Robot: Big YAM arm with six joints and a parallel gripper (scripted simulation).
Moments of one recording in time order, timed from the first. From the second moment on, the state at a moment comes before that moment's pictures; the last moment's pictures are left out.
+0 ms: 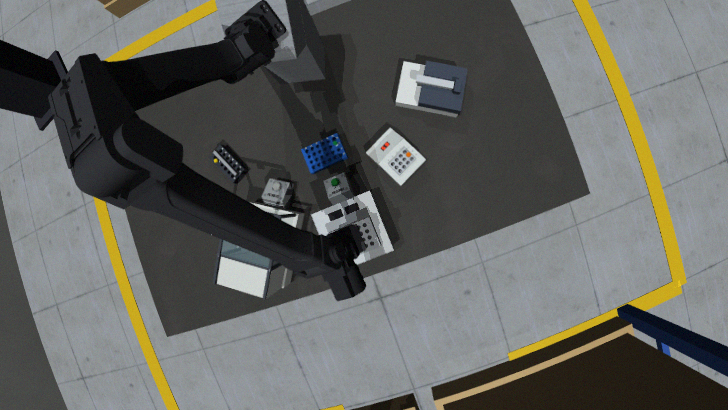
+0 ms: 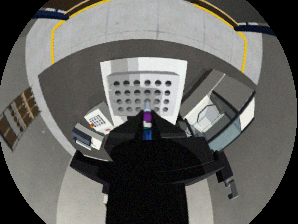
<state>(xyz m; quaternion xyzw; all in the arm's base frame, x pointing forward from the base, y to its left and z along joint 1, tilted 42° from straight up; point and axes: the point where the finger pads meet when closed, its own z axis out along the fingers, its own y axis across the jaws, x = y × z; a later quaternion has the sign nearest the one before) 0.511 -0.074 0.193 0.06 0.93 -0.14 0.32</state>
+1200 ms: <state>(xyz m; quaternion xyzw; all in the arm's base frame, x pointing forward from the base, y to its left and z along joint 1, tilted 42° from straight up) 0.511 -0.074 0.192 0.06 0.93 -0.14 0.33</state>
